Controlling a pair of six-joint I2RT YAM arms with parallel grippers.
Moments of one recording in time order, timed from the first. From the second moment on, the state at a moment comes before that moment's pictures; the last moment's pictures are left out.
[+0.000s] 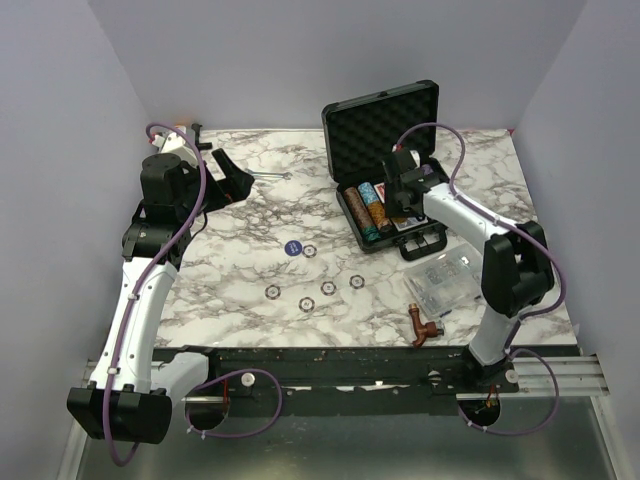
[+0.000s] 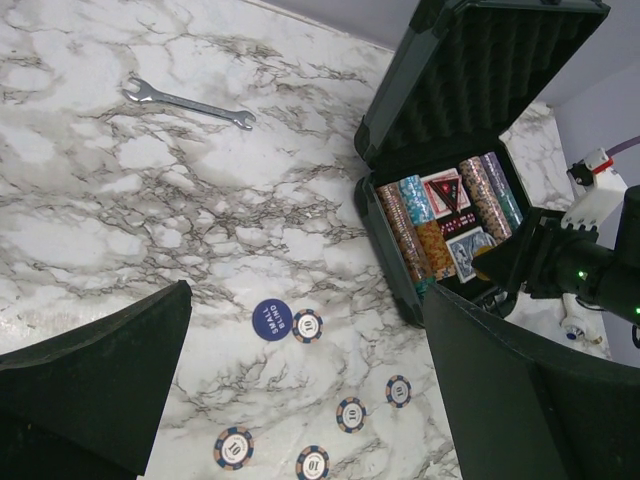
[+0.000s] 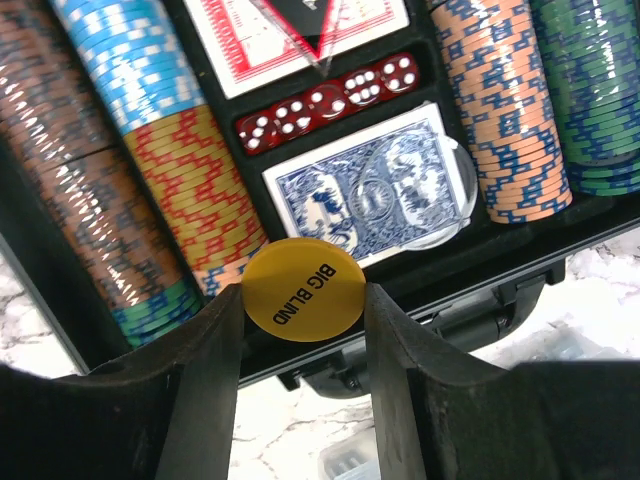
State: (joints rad) left arm -0.08 1.04 1.16 -0.46 0.22 -0.48; right arm 0.47 1.80 1.39 -0.60 0.36 0.33
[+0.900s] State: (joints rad) left arm -0.09 1.06 1.16 -0.46 0.26 -0.49; right arm 0.39 1.92 1.39 -0.54 0.28 0.29
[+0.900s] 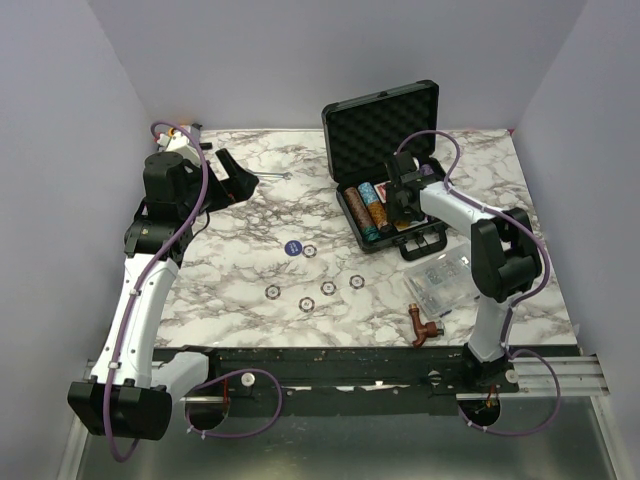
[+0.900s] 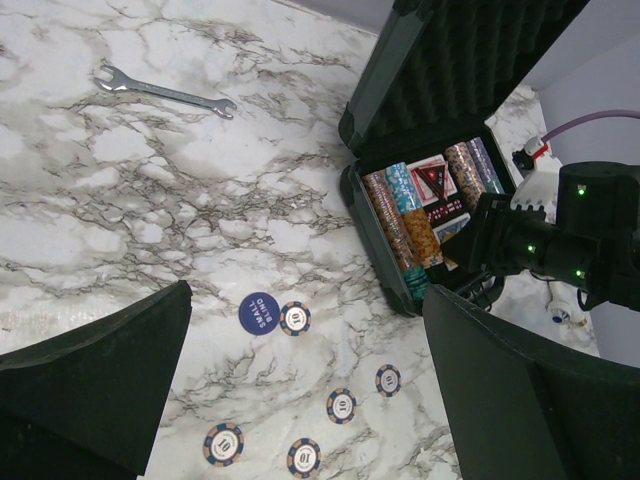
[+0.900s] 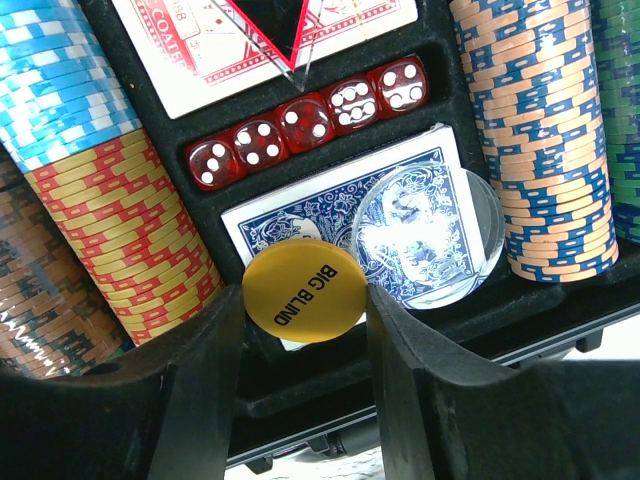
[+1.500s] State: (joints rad) left arm -0.09 1.06 1.16 -0.46 0.27 -0.49; right arm 0.39 1.90 1.40 -0.54 0.25 0.28
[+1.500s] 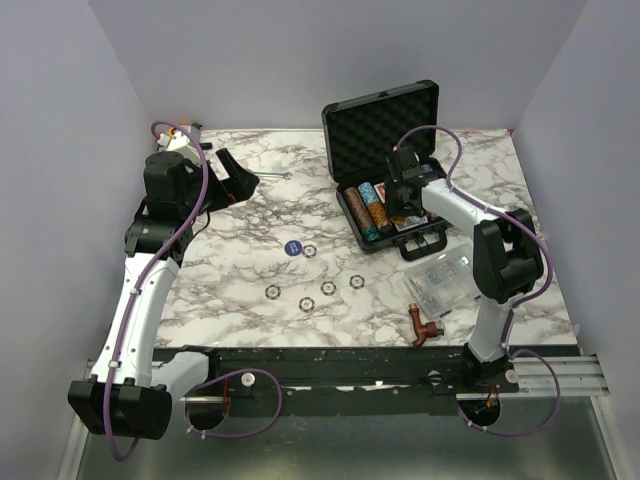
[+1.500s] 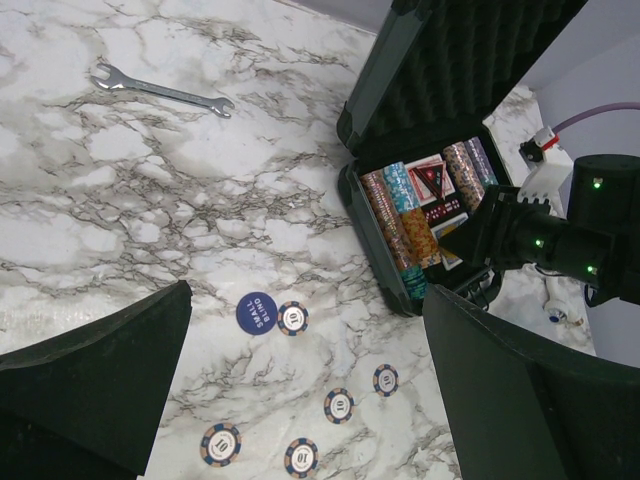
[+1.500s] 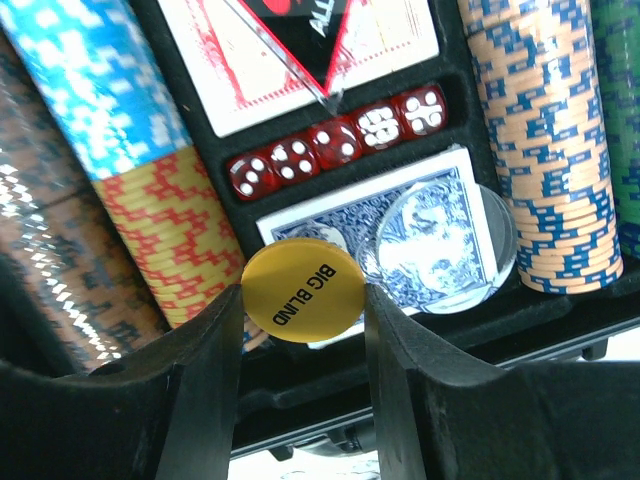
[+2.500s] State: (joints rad) left arm -0.10 1.06 1.16 -0.45 0.27 -0.49; right arm 0.38 1.99 1.49 -0.54 0.26 0.27
